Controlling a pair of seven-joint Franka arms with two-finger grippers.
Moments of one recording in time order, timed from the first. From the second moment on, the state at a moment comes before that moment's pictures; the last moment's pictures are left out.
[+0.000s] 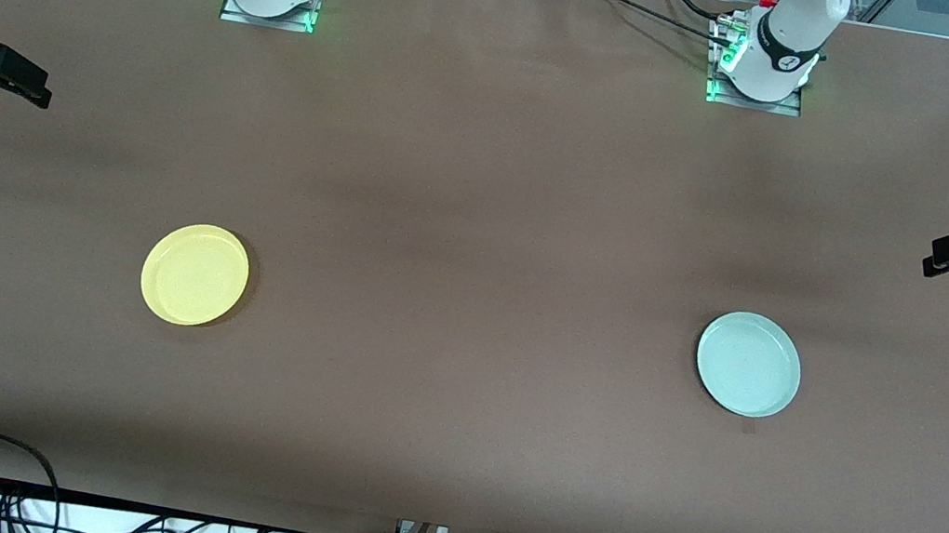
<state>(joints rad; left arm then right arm) 0.24 0.15 -0.20 -1.45 0.03 1.53 -0.03 0.04 0.13 -0.06 -1.44 -0.04 1.45 -0.01</state>
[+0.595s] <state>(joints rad) 0.25 0.16 -0.20 -1.45 0.03 1.53 -0.03 0.04 0.14 -0.07 -1.44 -0.04 1.46 -0.01</state>
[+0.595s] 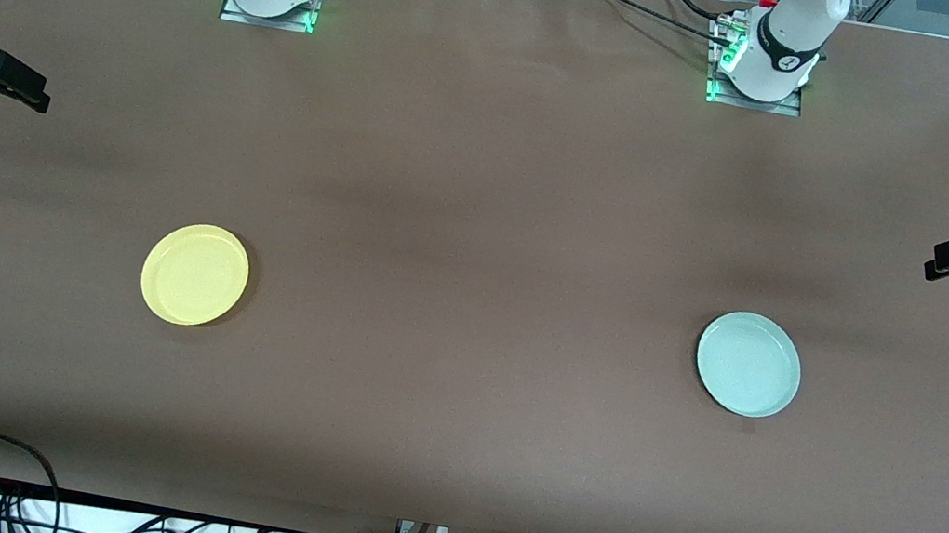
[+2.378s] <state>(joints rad) 0.26 0.15 -0.20 -1.45 0.03 1.53 -0.03 0.04 0.14 -0.07 -1.44 -0.04 1.47 -0.01</state>
